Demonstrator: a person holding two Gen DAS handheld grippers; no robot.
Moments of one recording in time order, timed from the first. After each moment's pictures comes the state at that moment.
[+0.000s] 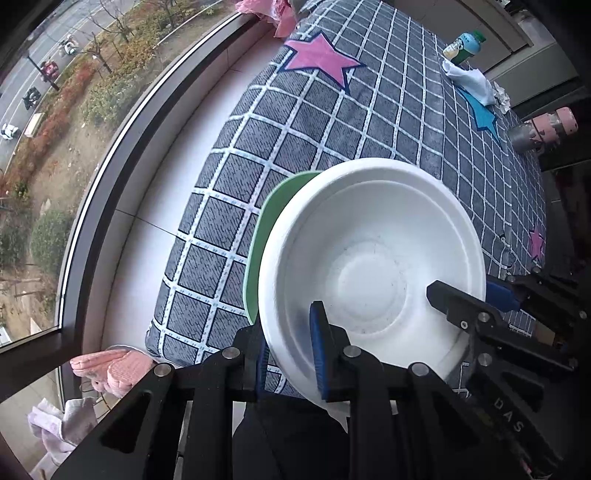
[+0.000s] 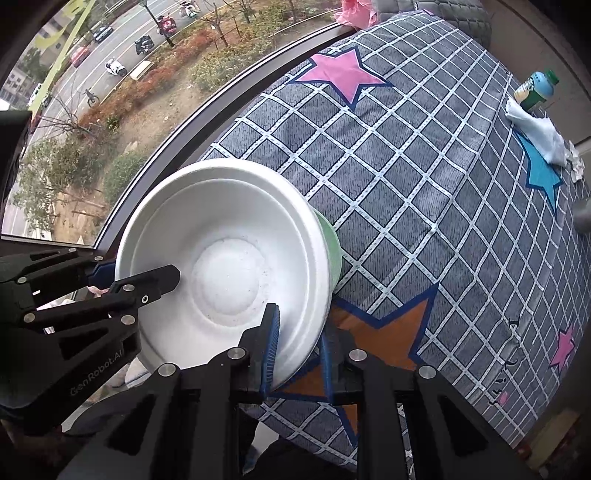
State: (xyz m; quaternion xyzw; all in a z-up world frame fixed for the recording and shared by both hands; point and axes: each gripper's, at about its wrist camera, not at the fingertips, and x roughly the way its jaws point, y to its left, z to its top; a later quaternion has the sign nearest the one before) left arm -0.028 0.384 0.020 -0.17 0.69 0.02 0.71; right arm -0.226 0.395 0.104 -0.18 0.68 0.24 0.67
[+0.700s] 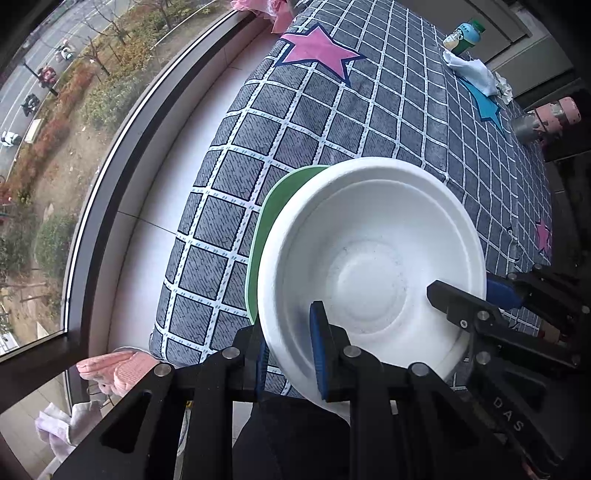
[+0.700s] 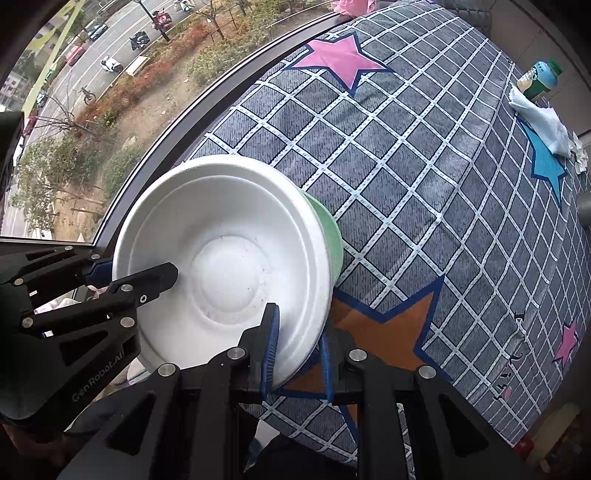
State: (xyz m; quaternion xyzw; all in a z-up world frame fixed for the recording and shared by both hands) left arm -0.024 0.382 0.013 -0.15 0.69 0.02 0.70; right arm -0.224 0.397 0.094 -0.18 0.69 0.23 0.66
